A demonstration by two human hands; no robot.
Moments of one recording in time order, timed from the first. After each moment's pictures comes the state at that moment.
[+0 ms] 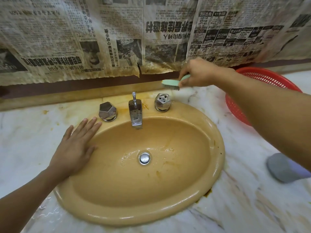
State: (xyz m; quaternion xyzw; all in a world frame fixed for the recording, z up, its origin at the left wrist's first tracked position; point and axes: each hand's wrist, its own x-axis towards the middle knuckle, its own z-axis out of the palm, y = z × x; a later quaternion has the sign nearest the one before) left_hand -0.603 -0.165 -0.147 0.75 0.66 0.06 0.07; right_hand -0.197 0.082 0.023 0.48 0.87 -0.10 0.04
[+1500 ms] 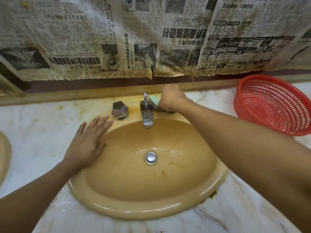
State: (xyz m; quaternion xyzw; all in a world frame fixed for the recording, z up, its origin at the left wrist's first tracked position) left_hand -0.605 -0.167 -0.148 0.75 0.65 0.08 0.07; right_hand -0.318 0.007 -0.018 0.62 0.76 -0.18 0.02
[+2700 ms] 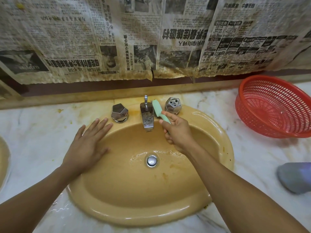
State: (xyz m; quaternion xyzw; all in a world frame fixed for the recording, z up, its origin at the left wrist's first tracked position) left_hand -0.605 -0.165 -0.150 0.74 0.66 0.09 0.08; right_hand -0.283 -0.068 -0.104 0.53 0.39 -0.65 -0.37
